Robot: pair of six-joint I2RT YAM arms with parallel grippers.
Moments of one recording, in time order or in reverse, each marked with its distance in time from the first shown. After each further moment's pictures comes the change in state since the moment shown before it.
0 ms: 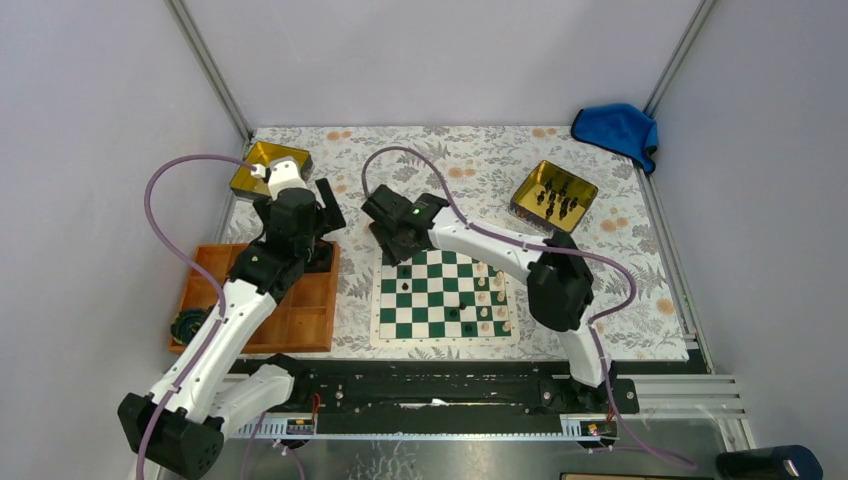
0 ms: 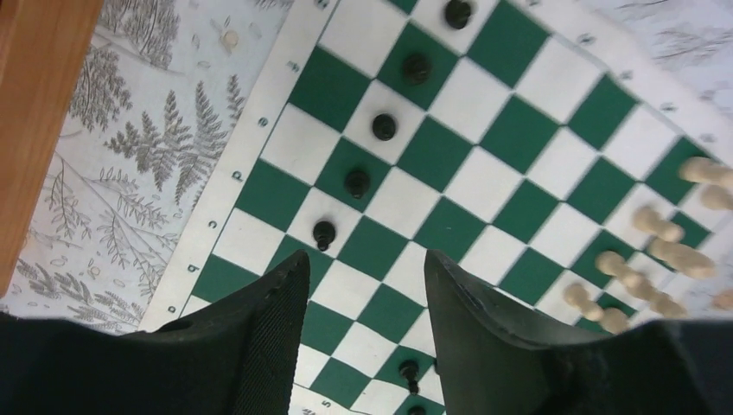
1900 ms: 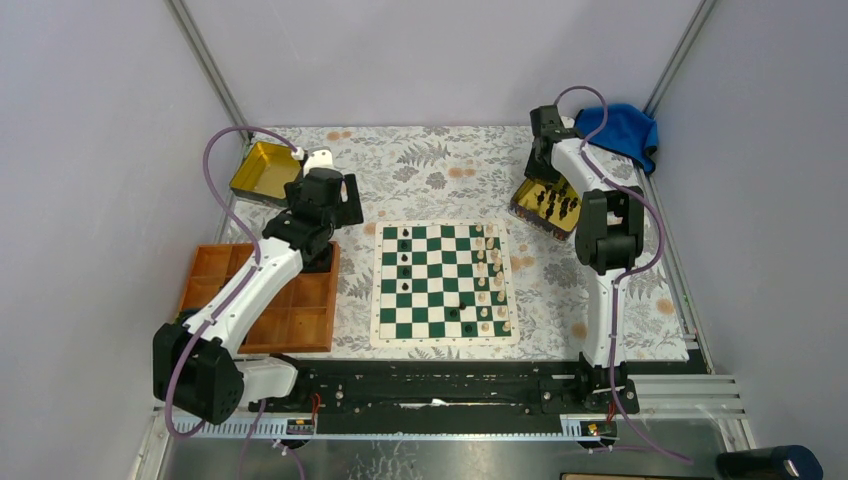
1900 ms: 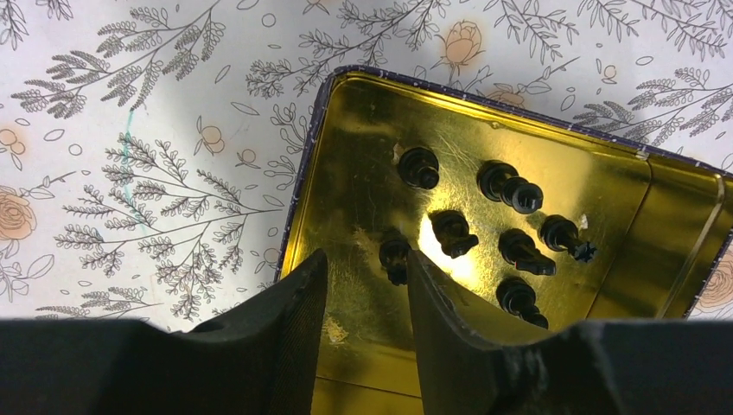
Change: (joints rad) left arm 0.019 0.286 0.085 0.038 0.095 0.085; right arm -0.835 0.157 0.090 0.143 0.080 0.092
